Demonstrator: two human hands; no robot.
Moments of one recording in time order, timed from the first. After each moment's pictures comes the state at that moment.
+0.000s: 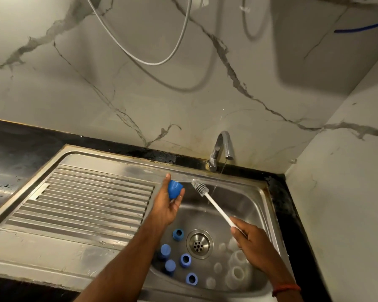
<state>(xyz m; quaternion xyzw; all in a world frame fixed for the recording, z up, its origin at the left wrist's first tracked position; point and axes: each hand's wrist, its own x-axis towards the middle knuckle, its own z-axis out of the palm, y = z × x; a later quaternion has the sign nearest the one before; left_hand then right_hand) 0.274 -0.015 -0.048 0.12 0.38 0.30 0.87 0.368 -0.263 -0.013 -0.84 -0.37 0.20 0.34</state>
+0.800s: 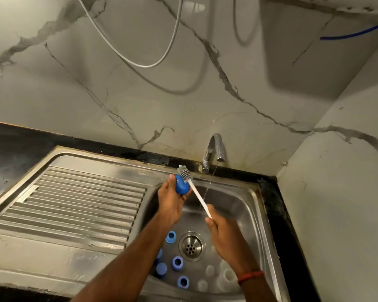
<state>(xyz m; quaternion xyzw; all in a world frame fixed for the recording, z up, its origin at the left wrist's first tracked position) 0.306 -0.042 -0.035 0.25 0.35 0.33 0.84 0.345 -0.220 -0.008 -0.85 -0.40 0.14 0.32</state>
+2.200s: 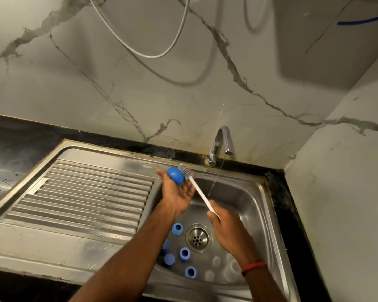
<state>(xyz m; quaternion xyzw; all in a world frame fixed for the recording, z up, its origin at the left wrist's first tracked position) 0.300 -0.027 -0.035 0.10 0.34 0.25 0.90 0.333 -0.208 -0.005 -0.85 -0.37 0.18 0.32</state>
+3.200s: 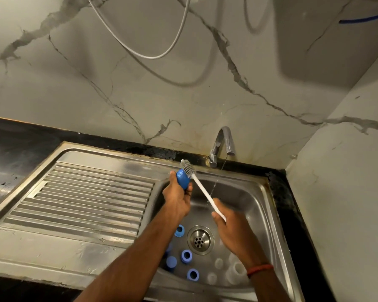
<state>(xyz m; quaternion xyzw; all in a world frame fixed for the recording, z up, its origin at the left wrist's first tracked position) 0.305 -0.036 -0.028 0.14 0.44 0.31 0.83 0.332 -0.211 0.000 -0.86 -0.38 0.14 0.32</state>
